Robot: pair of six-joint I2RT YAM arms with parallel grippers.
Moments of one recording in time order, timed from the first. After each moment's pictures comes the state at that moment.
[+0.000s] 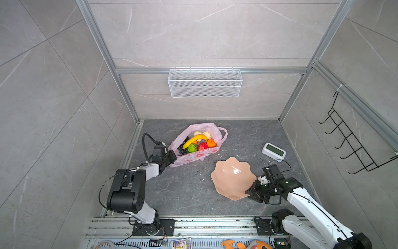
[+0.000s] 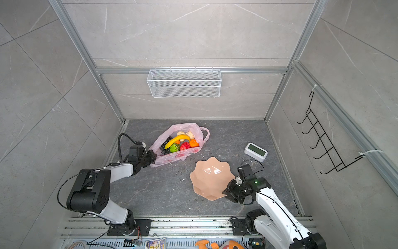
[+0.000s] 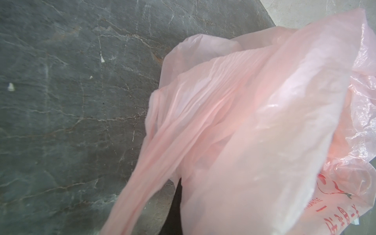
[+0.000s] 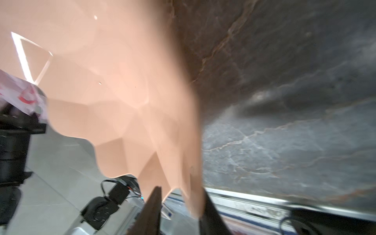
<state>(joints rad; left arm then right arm) -0.10 1.57 0.65 0.19 0.24 -0.64 0.28 0.89 0.53 -0.91 -0.50 0.97</state>
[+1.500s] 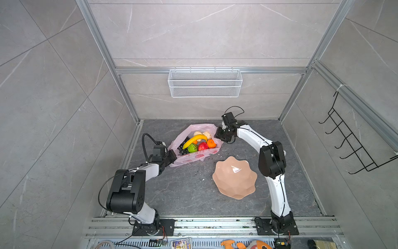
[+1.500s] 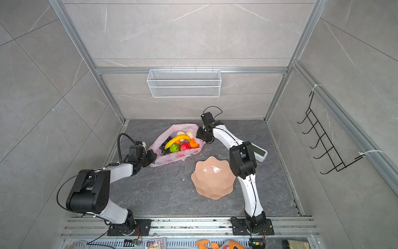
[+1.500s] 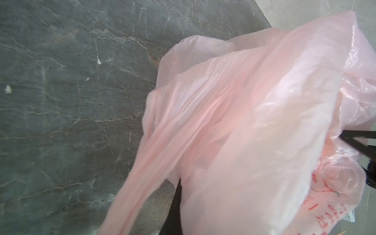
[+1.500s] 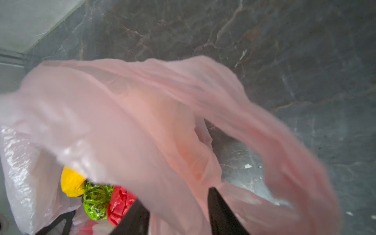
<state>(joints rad) -0.10 1.56 0.65 0.19 0.25 -0.64 0.42 2.28 1.99 -0.74 -0.22 0.65</state>
